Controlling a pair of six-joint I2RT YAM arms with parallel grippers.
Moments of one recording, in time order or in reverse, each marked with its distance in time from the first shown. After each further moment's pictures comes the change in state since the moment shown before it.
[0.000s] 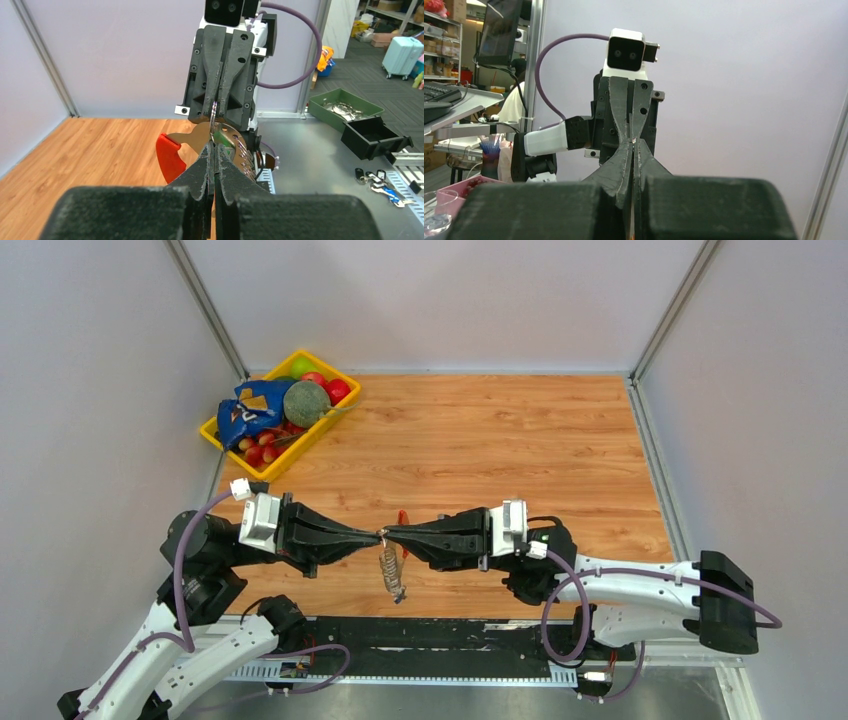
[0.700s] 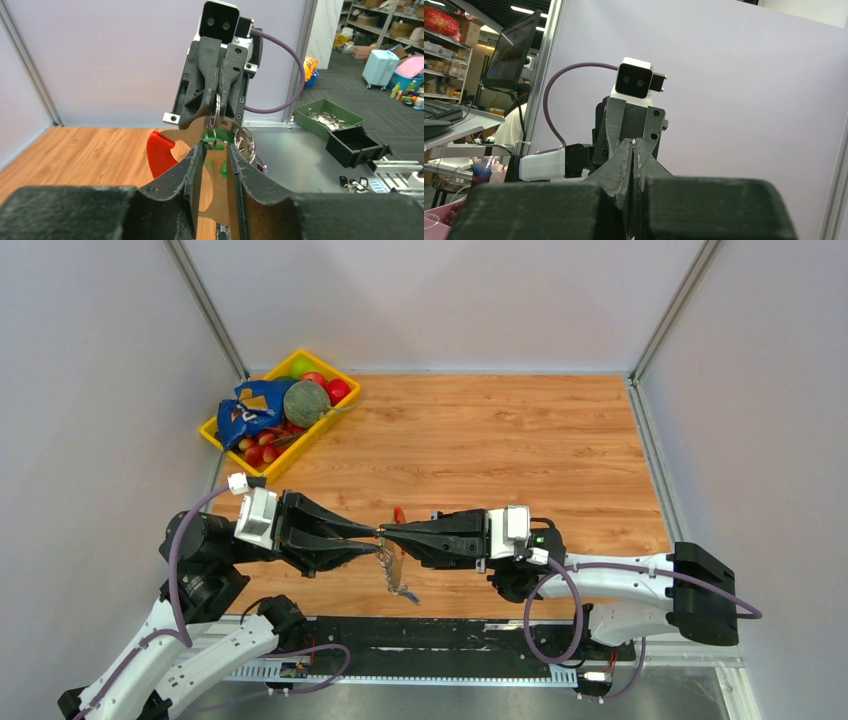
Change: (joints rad) left arm 0.001 0.017 0.000 0.082 0.028 -0.085; right arm 0.002 0.118 0.039 0.224 -0.031 -0.008
